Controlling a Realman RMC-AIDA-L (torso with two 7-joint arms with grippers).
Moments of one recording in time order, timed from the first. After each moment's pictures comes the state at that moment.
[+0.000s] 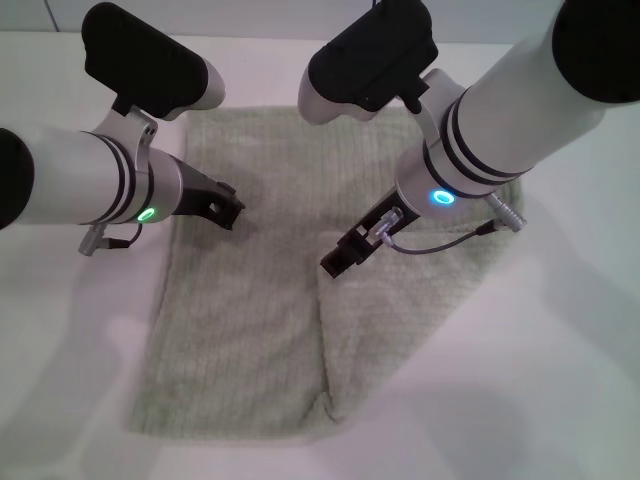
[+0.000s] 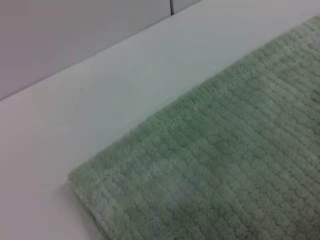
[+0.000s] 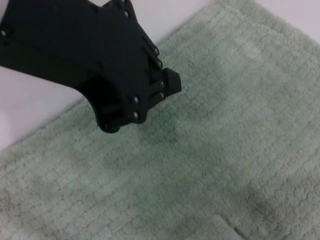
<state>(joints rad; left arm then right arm) -0.39 -2.07 -1.38 -1.33 2.76 -0.88 0.28 0.86 2.08 -1.92 -1.17 0.62 1.23 -0.09</state>
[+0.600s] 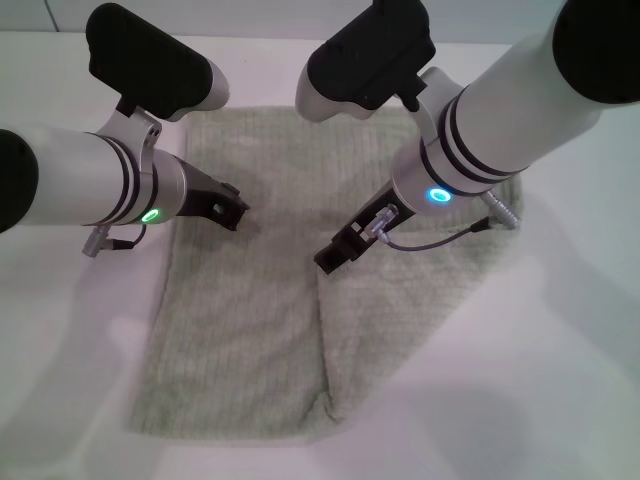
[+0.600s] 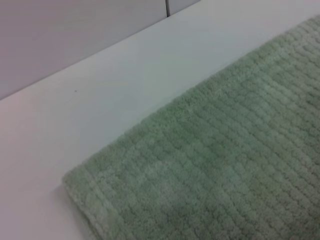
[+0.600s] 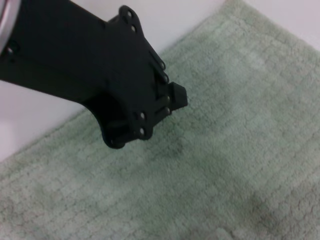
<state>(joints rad) -0.39 -2.07 -1.37 -1.33 2.76 -0.88 0.27 0.86 2.08 -1.92 -1.16 0.64 1.19 -0.12</state>
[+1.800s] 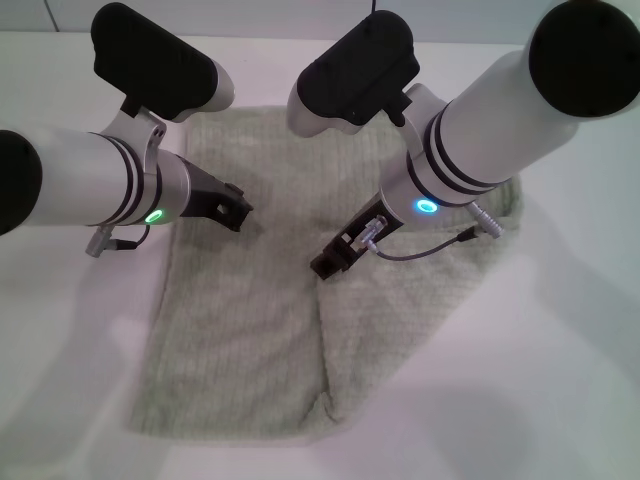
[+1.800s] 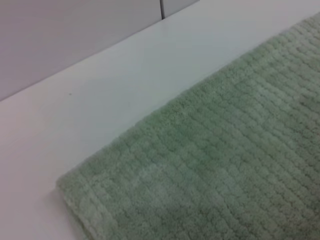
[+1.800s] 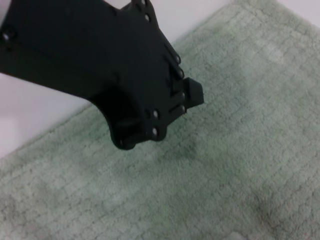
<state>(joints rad) -0.40 -2.07 -1.36 -1.34 2.76 -0.89 0.27 0.90 2.09 -1.95 -1.05 0.70 1.11 -0.16</state>
